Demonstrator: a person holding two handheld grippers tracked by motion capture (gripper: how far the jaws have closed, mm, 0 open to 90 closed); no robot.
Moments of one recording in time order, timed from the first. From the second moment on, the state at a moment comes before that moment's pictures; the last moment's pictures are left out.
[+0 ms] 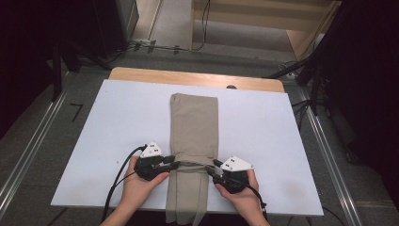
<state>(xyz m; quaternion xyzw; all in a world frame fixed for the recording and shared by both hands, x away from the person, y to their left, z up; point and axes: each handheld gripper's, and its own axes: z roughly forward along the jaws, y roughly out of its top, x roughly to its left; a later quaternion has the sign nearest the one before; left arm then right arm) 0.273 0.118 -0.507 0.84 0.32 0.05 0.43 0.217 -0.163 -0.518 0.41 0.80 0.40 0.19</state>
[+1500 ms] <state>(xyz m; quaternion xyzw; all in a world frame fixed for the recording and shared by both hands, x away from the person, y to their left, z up) 0.147 0.140 -0.477 0.85 0.26 0.02 0.46 0.098 -0.165 -0.492 0.35 0.82 0.44 0.11</state>
